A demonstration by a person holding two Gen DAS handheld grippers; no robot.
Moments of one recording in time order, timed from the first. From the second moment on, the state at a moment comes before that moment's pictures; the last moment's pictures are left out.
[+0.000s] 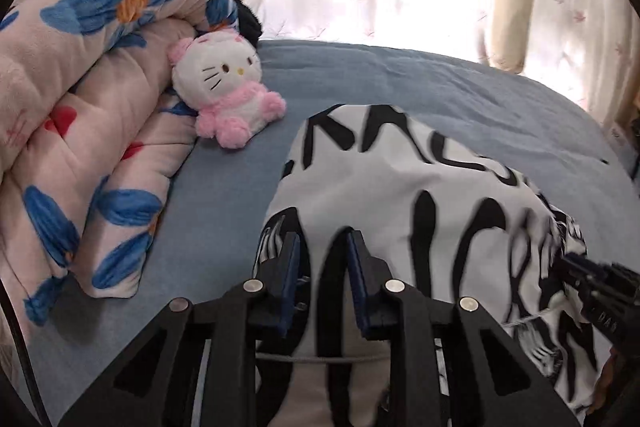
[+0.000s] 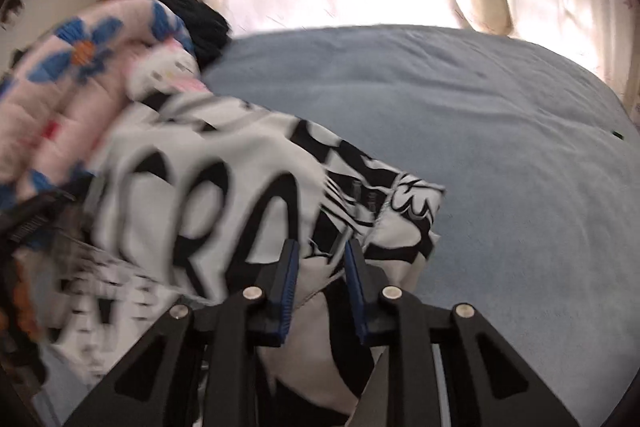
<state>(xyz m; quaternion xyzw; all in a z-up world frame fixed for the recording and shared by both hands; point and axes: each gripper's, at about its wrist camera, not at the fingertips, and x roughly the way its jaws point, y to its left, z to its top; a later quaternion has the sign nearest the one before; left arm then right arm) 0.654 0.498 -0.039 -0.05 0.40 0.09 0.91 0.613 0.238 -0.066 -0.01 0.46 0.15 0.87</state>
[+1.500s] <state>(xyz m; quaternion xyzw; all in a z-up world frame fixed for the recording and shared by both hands) 0.336 0.374 0.073 -0.01 0.32 0.04 0.95 0.315 0.128 0.101 0.01 0.42 0.21 0.88</state>
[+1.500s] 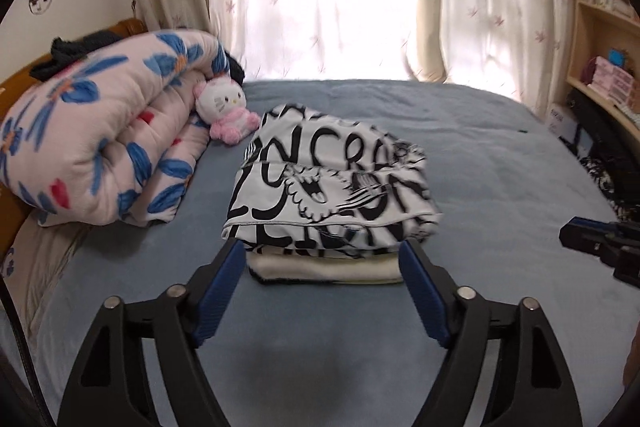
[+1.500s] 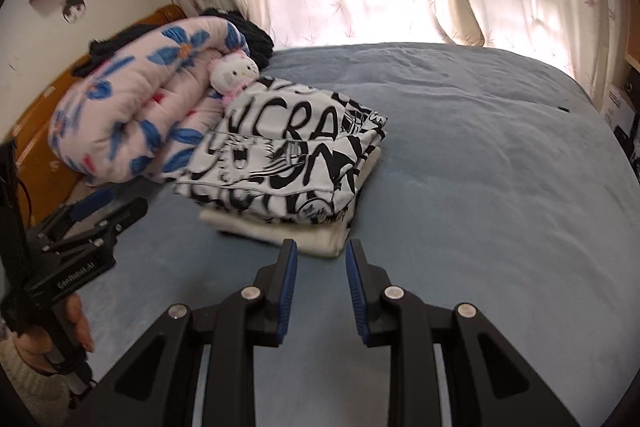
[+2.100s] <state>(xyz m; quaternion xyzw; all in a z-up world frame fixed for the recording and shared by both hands) 0.154 0.287 0.143 -0.03 0.33 0.01 0.94 0.107 0.038 0.200 -0.01 0.35 0.20 0.92</state>
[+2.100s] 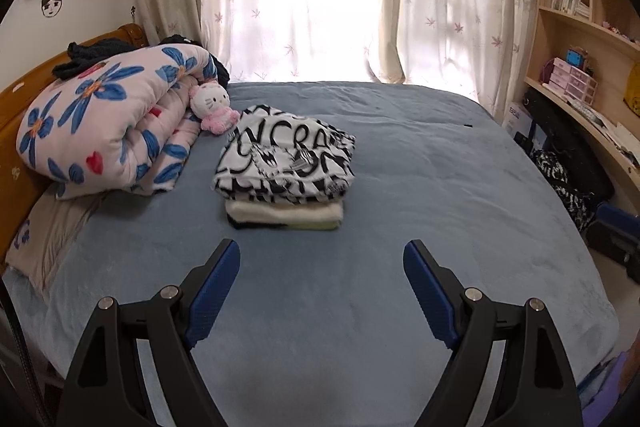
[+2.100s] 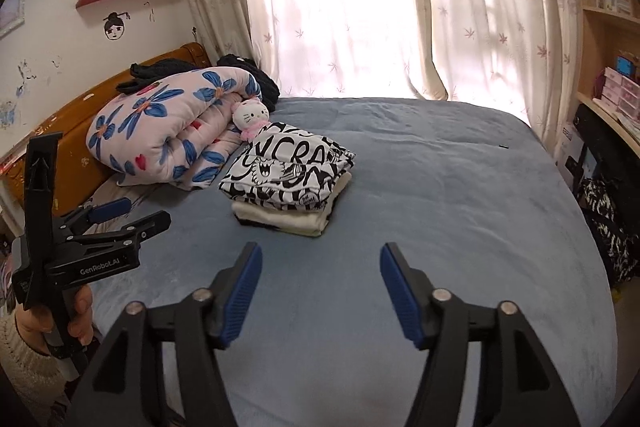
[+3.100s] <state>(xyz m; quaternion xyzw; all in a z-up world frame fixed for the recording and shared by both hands) 0.079 0.182 -0.028 -0.05 0.41 0.03 0.91 0.023 0.000 0.011 0.00 0.40 0.06 0.91</state>
